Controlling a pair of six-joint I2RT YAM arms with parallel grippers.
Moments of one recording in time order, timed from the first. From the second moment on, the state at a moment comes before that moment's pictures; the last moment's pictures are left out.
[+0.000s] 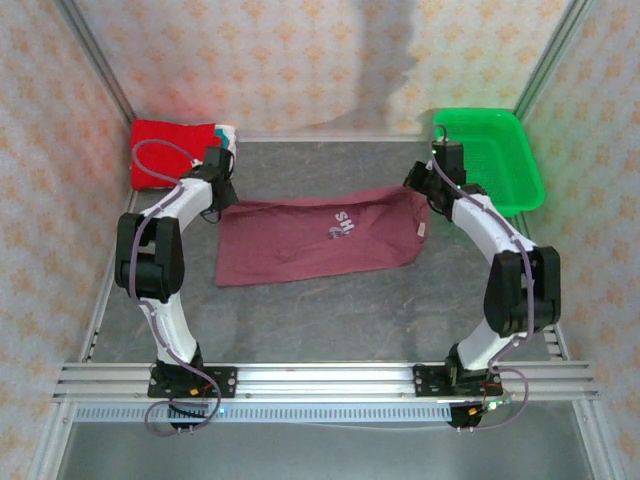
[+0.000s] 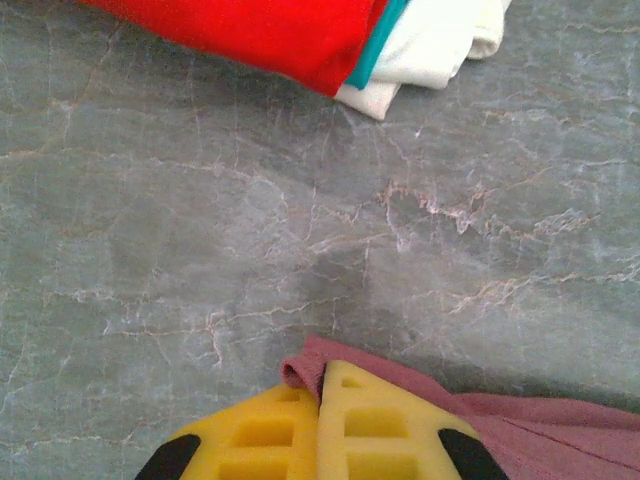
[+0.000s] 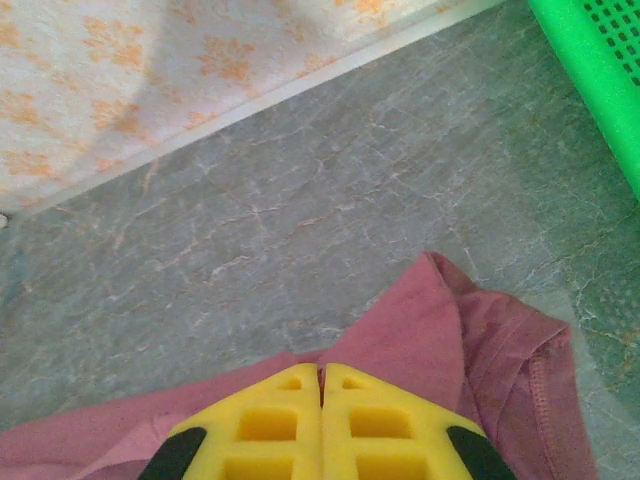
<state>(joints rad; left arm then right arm) -0.04 1.90 1.38 -0.57 -0.29 -0.46 0.13 1.61 1.20 -0.22 -0.08 0.48</state>
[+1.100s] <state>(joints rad) -0.16 1.91 1.46 -0.67 -0.29 -0.43 0.29 1.85 1.47 -0.51 -0.11 0.49</state>
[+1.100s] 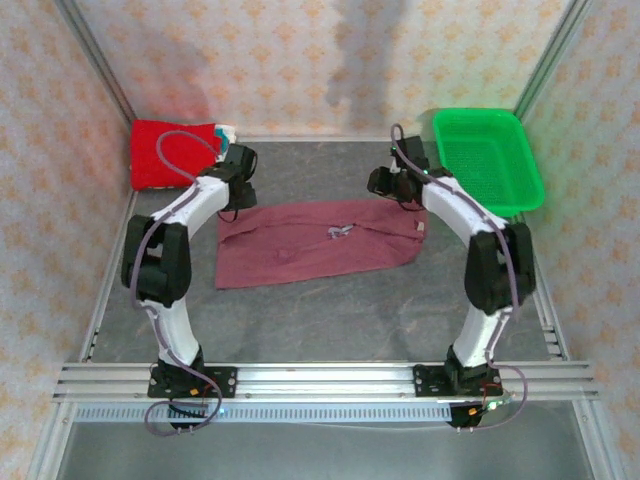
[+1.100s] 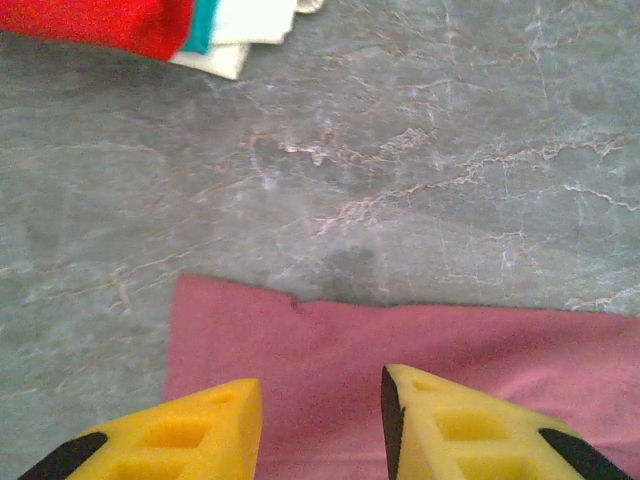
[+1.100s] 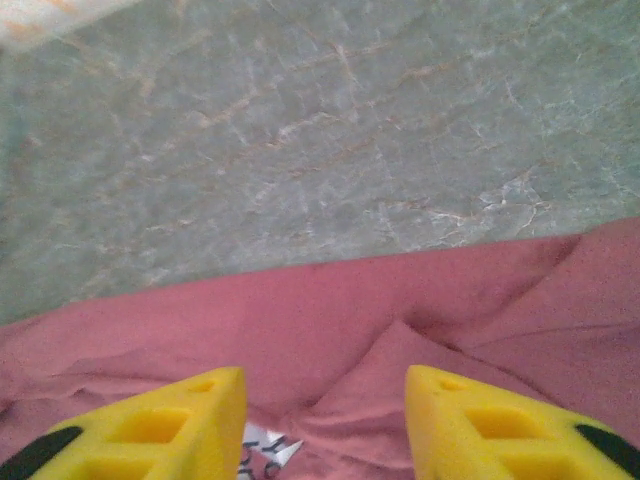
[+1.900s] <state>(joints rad) -0.12 1.98 1.33 -0.75 -0.33 -0.44 0.31 2.22 1.80 -0.78 0.02 0.49</state>
